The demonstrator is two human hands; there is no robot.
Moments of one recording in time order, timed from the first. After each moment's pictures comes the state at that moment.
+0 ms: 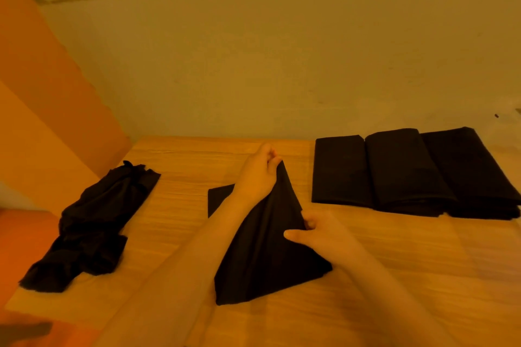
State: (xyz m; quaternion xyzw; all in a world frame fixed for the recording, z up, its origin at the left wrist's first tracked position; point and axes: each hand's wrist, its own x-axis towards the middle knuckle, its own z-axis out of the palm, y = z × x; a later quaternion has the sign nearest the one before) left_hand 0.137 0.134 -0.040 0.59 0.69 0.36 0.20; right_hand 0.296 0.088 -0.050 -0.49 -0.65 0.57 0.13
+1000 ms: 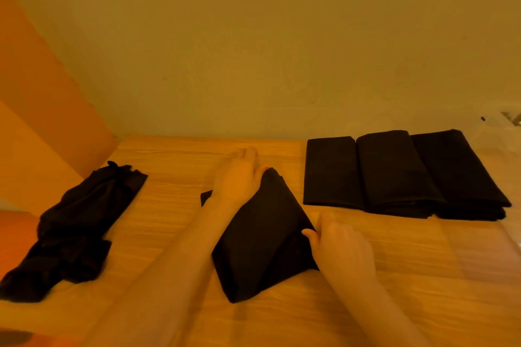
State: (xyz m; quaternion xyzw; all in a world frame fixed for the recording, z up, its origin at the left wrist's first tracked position) left_hand 0.119 0.134 -0.041 0.64 0.76 0.12 0.01; right_hand 0.311 0.080 -0.054 -0.63 -0.75 0.19 0.02
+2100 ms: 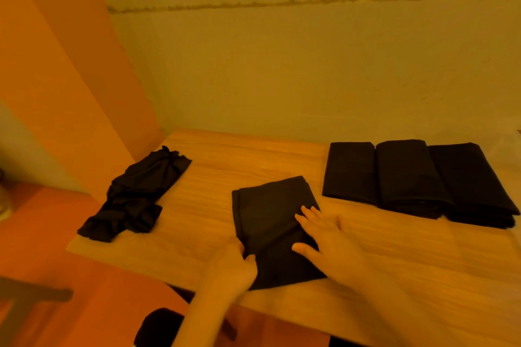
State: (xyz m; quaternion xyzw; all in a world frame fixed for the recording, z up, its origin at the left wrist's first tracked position) left_hand 0.152 -0.056 -0.050 0.41 0.84 0.20 0.29; right_hand 0.313 0.050 -0.050 -0.41 -0.88 0.23 -0.03
